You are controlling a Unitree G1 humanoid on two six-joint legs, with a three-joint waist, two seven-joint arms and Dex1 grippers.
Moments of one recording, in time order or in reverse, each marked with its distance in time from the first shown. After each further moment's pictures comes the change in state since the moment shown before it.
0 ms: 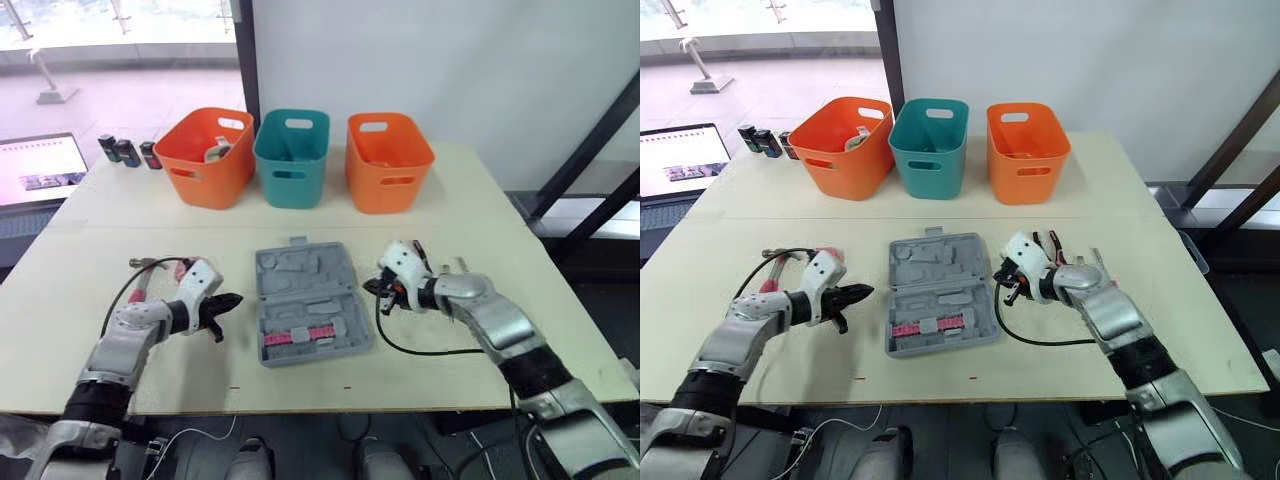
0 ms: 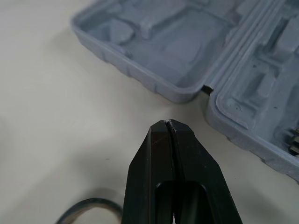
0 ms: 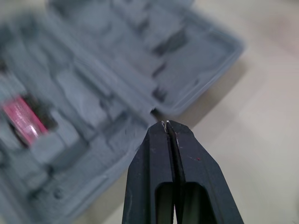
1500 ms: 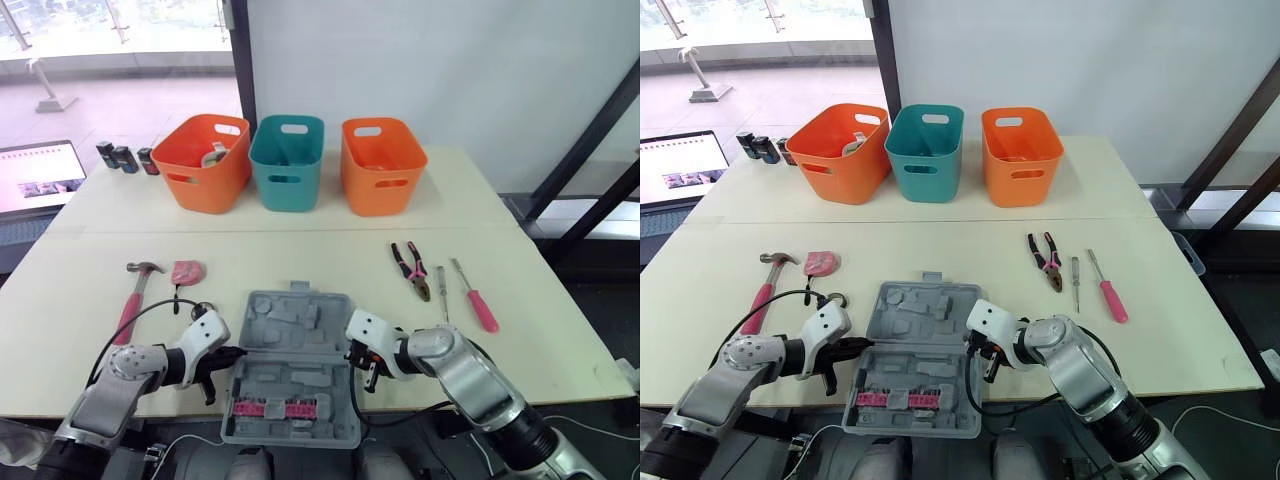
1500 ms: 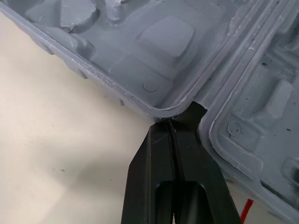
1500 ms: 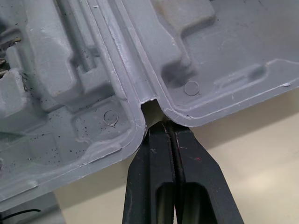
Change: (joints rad) left arm 0.333 0.088 -0.027 -0.325 0.024 0.046 -0.082; right arm 0.299 0.079 0.105 -0.539 -0.226 0.438 0.132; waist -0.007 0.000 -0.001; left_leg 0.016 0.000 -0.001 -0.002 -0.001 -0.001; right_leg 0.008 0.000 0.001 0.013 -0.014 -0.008
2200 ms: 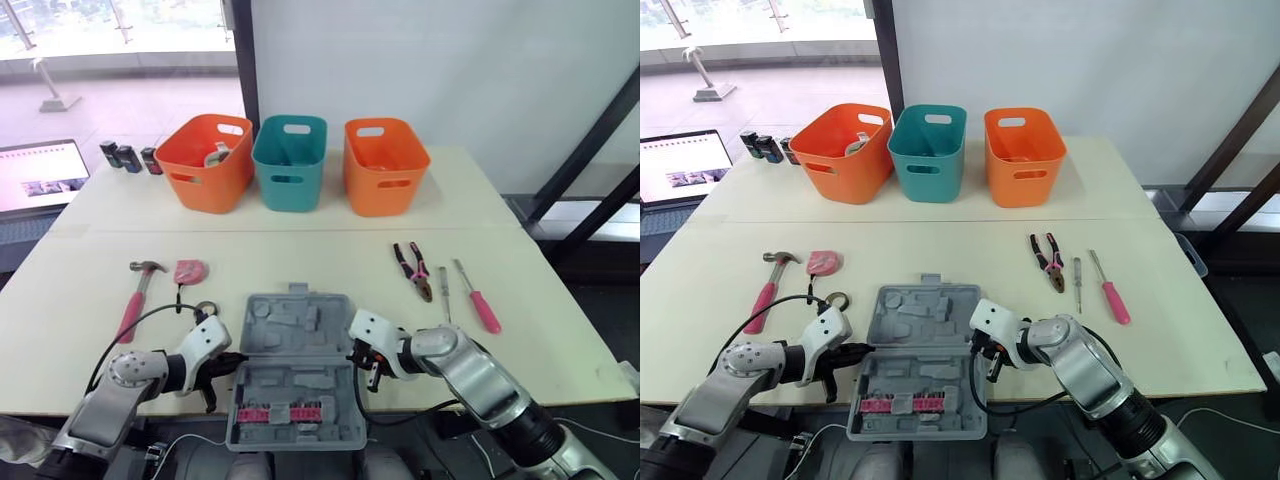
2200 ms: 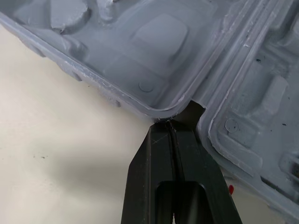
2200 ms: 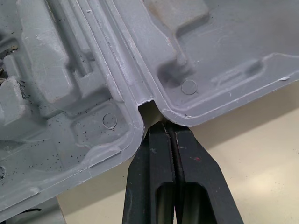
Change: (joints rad) left arm 0.015 -0.021 -0.013 -0.038 0.005 0.024 0.008; right arm -0.011 -0.060 -0.002 0.026 0.083 -0.029 -0.037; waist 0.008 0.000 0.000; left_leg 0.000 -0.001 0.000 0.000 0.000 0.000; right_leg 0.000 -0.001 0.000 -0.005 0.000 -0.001
